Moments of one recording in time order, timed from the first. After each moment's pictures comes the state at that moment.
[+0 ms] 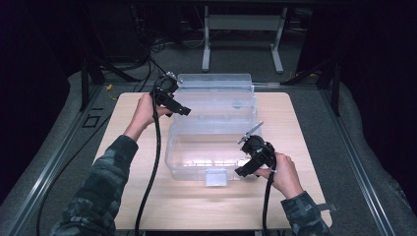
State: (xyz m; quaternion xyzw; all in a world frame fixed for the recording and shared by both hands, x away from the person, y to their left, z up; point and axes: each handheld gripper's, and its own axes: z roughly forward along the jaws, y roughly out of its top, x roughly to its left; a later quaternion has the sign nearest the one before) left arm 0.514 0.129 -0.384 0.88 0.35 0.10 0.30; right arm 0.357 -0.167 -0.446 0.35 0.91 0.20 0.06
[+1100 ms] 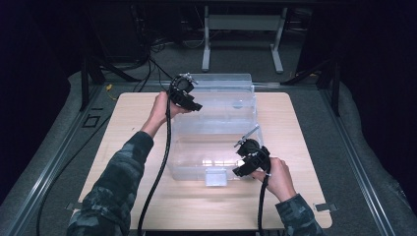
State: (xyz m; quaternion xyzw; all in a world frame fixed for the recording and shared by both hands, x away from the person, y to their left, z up) left arm 0.530 0.092 -0.401 0.89 0.30 0.13 0.31; right arm 0.356 -0.159 -0.463 0.36 0.91 0.20 0.06
